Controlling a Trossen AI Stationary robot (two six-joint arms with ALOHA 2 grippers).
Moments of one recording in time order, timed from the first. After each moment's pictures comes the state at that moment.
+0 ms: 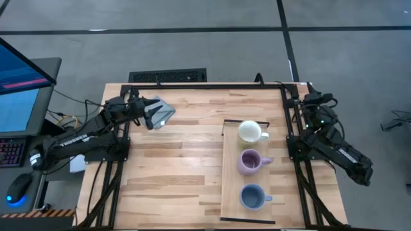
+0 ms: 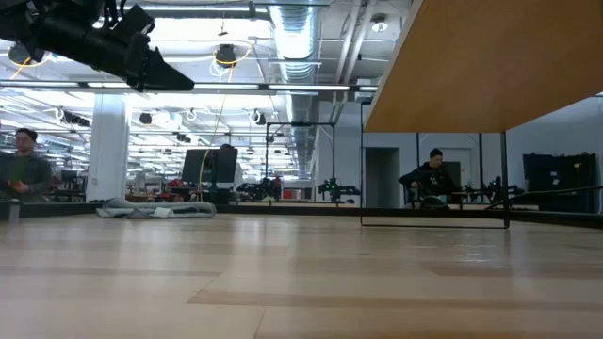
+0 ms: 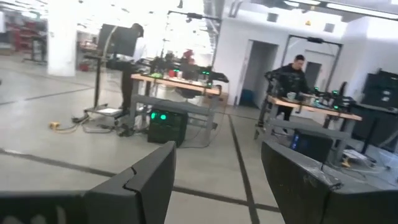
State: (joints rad) left arm 0.57 0.52 0.37 0.00 0.05 0.19; right arm -0.66 0.01 0.24 -0.07 0.77 -0.35
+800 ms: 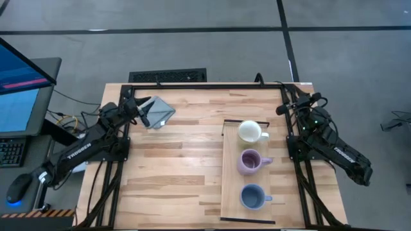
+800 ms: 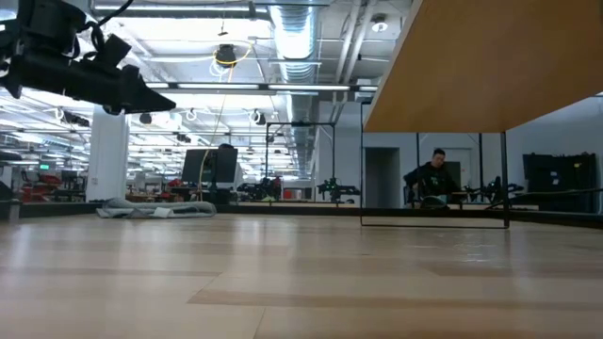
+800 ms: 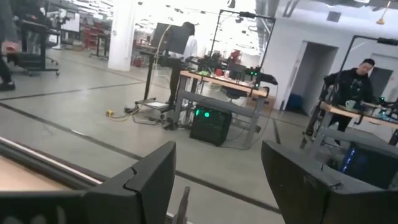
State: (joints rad) left arm 0.80 0.32 0.12 0.18 0.10 0.13; right arm -0.67 0.00 0.17 -0.08 0.55 -0.31
